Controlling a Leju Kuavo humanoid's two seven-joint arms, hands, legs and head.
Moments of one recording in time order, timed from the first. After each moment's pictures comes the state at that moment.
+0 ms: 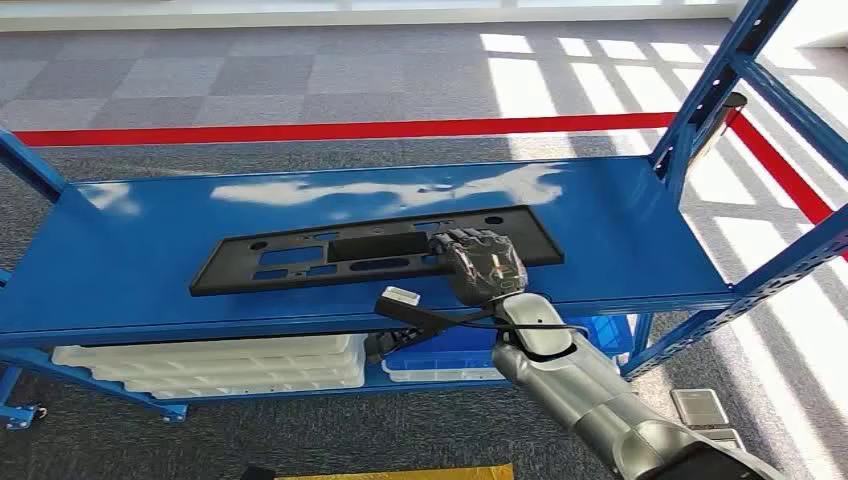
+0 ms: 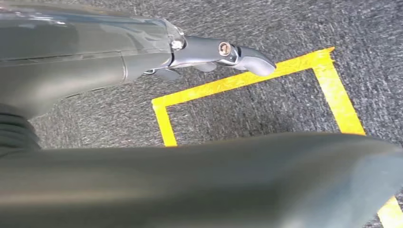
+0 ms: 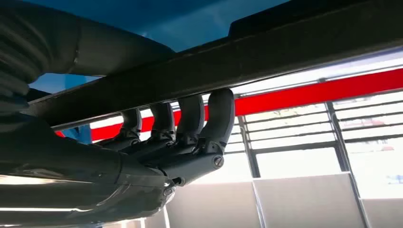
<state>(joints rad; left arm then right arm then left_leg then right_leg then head) -0.11 -0.19 1.00 -0.22 -1.27 0.14 -0.19 -0.36 -0.05 0.59 -1.27 1.15 -0.46 -0.07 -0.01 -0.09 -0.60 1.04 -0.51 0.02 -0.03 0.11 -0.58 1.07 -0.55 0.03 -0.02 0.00</state>
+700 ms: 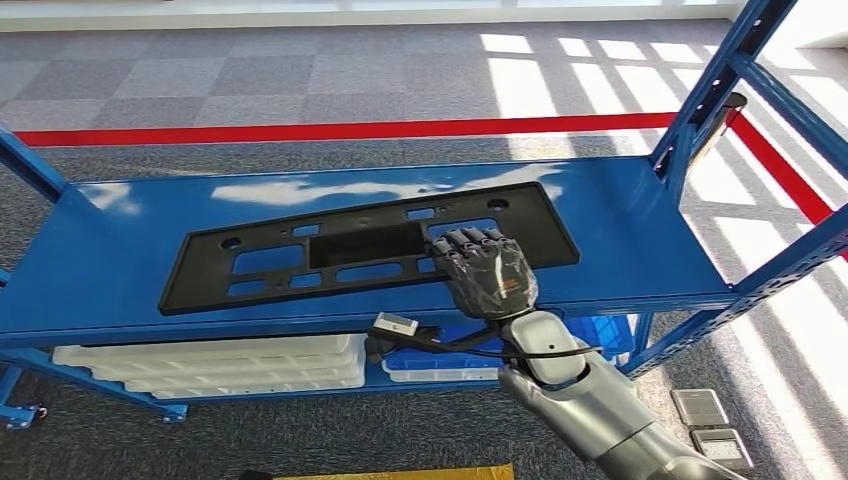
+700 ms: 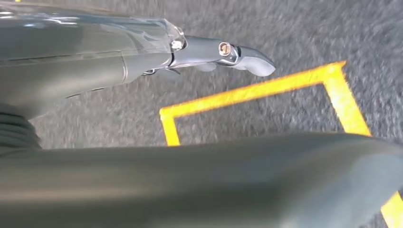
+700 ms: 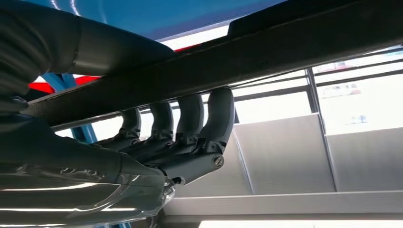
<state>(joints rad) -0.11 -0.19 1.00 -0.22 -1.27 0.14 -0.19 -0.36 -0.05 0.59 -1.27 1.15 -0.46 -0.07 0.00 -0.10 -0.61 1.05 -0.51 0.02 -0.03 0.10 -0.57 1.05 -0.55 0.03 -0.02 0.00</state>
